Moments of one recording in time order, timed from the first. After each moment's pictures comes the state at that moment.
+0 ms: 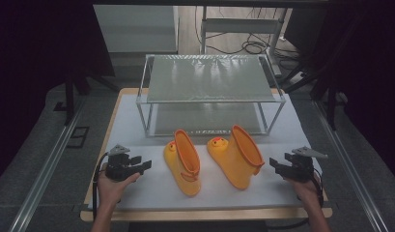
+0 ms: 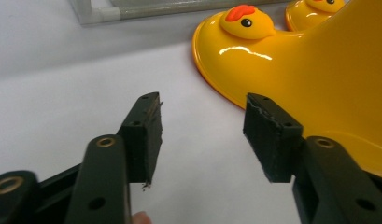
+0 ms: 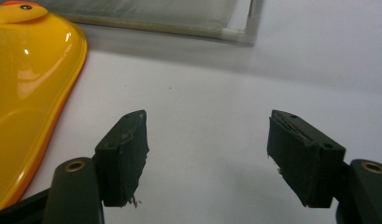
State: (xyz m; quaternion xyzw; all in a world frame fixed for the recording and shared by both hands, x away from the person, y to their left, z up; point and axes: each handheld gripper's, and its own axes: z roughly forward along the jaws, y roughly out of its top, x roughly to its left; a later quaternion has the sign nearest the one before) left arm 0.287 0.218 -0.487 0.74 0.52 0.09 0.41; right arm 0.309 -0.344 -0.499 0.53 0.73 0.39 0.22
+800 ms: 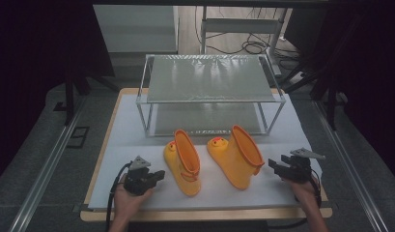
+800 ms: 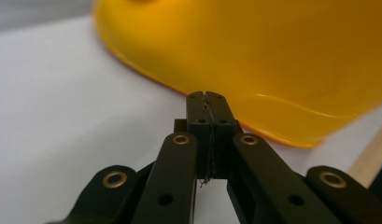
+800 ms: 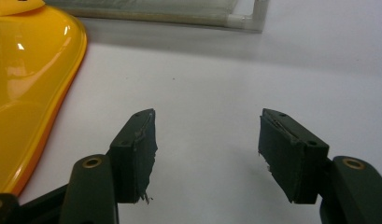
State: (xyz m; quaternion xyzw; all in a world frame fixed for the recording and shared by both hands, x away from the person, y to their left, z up) left arm 0.247 0.149 -0.493 0.78 0.46 0.08 0.41; right arm 0.309 -0.343 -0.508 0.54 0.72 0.39 0.21
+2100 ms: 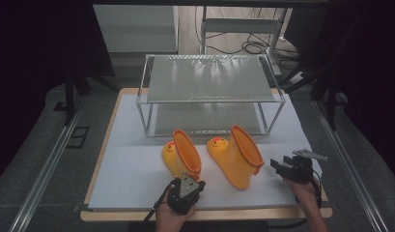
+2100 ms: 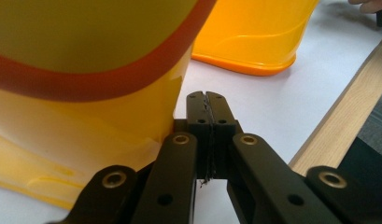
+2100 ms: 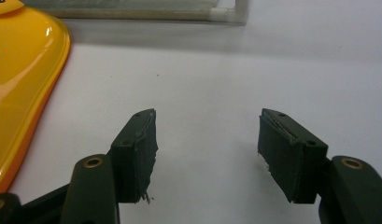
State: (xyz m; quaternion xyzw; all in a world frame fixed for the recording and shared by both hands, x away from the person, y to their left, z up) left arm 0.210 0.044 -0.492 0.80 0.37 0.16 0.43; right arm 0.309 -0.348 -0.512 0.56 0.71 0.39 0.21
